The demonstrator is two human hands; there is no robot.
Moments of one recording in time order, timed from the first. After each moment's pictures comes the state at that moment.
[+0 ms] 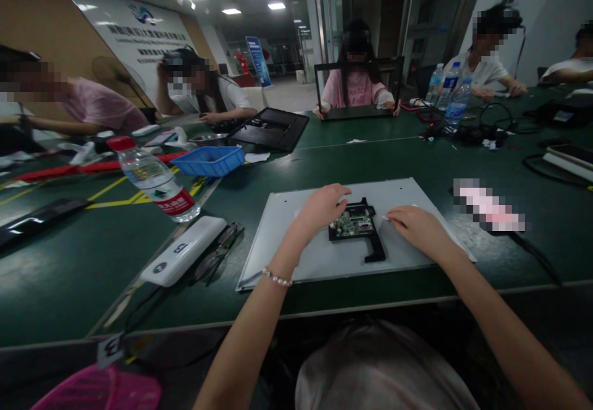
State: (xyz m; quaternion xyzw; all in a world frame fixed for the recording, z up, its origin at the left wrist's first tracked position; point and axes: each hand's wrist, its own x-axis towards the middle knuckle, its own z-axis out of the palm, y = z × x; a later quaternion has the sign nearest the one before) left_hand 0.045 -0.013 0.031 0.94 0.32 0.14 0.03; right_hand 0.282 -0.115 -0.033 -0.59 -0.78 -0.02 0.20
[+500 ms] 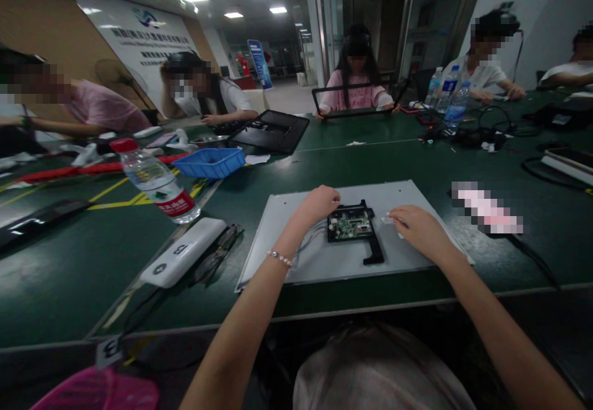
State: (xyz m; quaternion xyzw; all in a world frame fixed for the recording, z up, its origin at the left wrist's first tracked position) left_hand 0.046 0.025 0.019 0.92 0.39 0.04 0.02; right_hand 0.285 -0.115 -0.034 -0.61 -0.75 0.01 0.25
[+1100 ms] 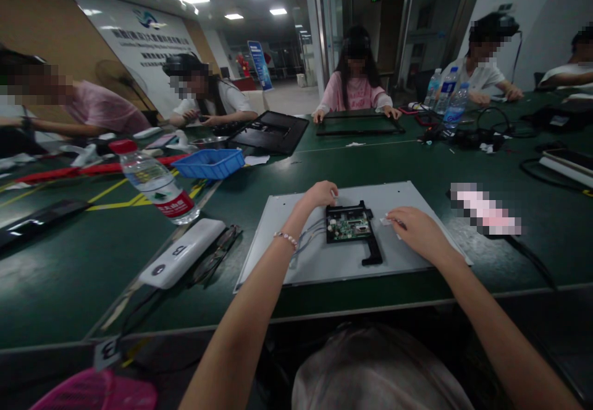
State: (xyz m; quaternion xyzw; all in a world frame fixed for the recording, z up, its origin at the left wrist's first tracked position) left_hand 0.061 0.071 0.011 0.88 0.46 -0.01 0.10; right_hand 0.285 -0.116 -0.033 -0.61 -0.75 0.02 0.25
